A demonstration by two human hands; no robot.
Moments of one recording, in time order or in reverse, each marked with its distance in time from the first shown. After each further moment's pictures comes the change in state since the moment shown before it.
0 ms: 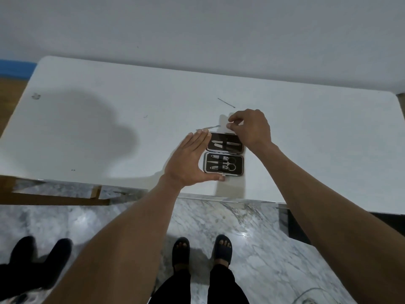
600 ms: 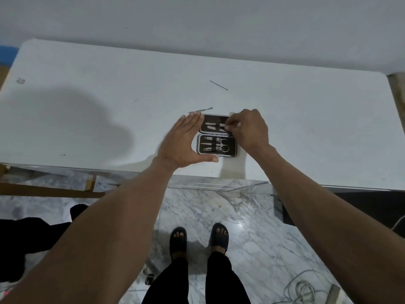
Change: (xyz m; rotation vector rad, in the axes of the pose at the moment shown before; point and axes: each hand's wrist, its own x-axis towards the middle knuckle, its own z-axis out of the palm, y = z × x) left_hand 0.000 0.003 -0.002 0.003 -0.031 -0.018; right_hand -0.050 0.020 0.008 -0.106 -0.001 -0.011
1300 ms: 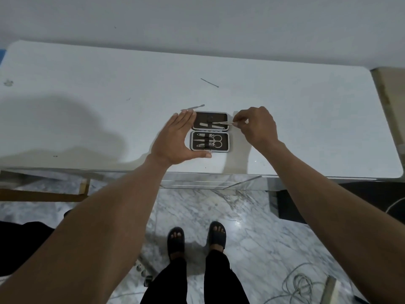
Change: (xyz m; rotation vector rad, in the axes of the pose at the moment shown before) left_hand -0.002 0.004 -0.004 -0.012 -0.007 -0.024; right_hand -0.011 0.029 -0.027 -0.035 0.021 -0.007
